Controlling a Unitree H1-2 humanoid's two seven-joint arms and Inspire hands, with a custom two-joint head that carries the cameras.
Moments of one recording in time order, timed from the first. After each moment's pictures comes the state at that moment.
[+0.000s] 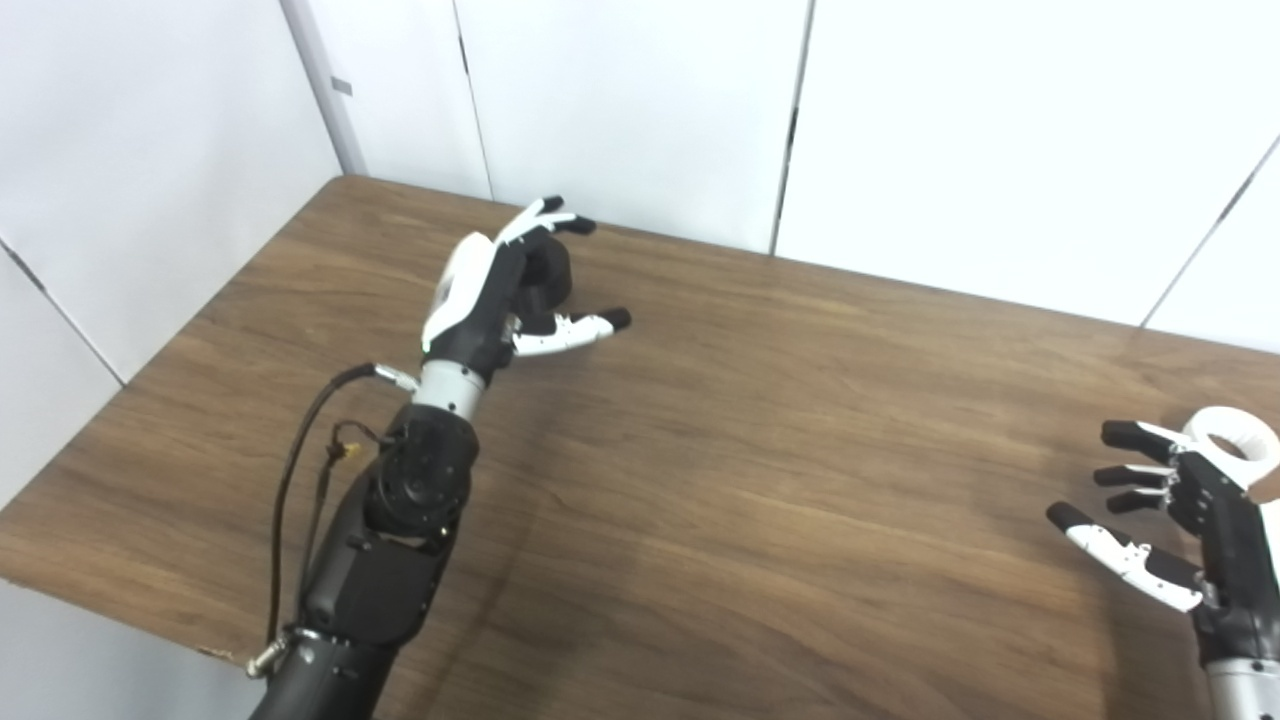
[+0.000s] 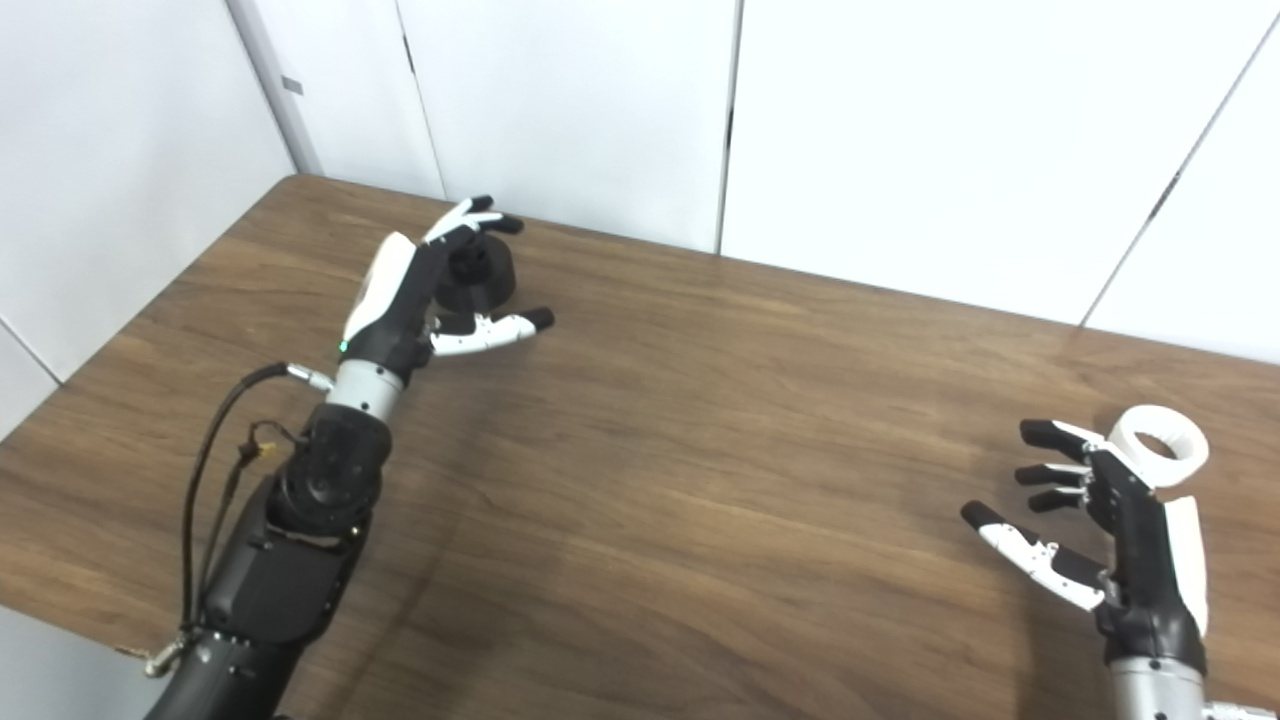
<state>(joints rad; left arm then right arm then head) -0.19 0.30 0.07 -0.12 0.44 0.11 0.04 -0.01 -0.21 -0.04 -0.07 -0.25 -0.11 -0.05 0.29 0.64</state>
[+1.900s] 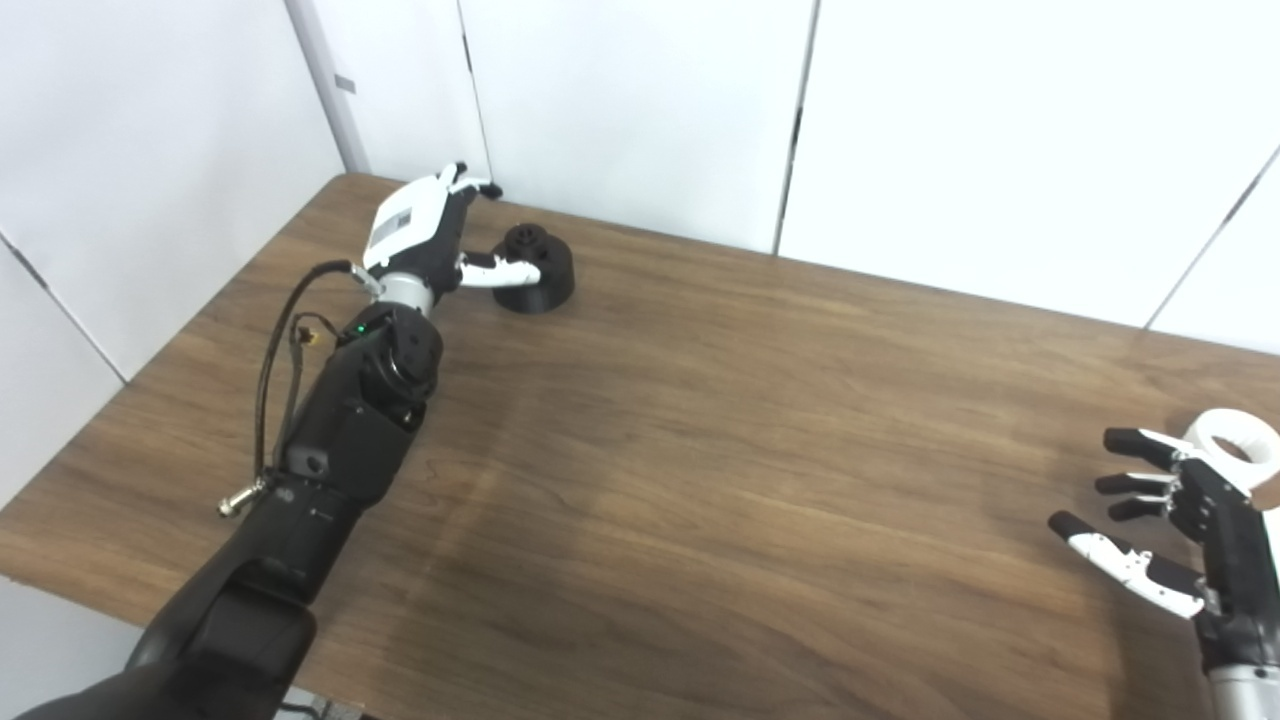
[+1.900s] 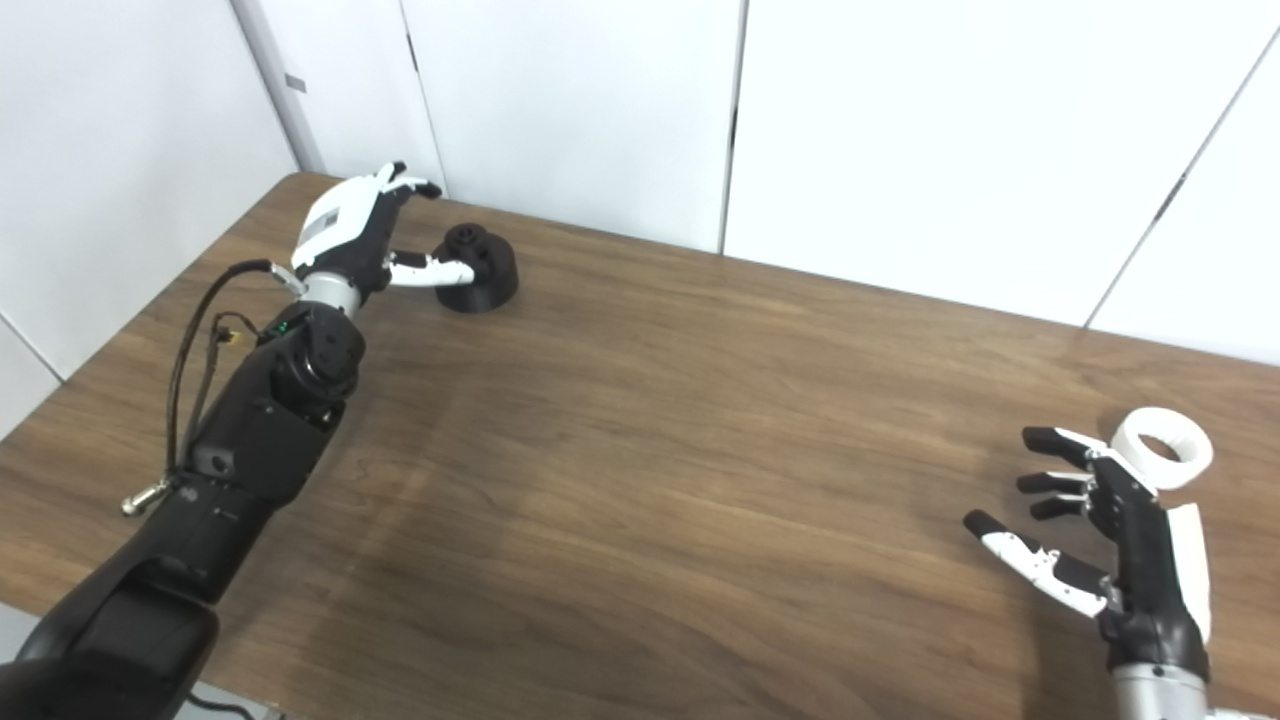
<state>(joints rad) -0.43 0.49 -0.05 0.28 0.59 0.31 0.04 -0.01 -0.22 -0.05 -0.06 -0.24 -0.12 -0.05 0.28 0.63</state>
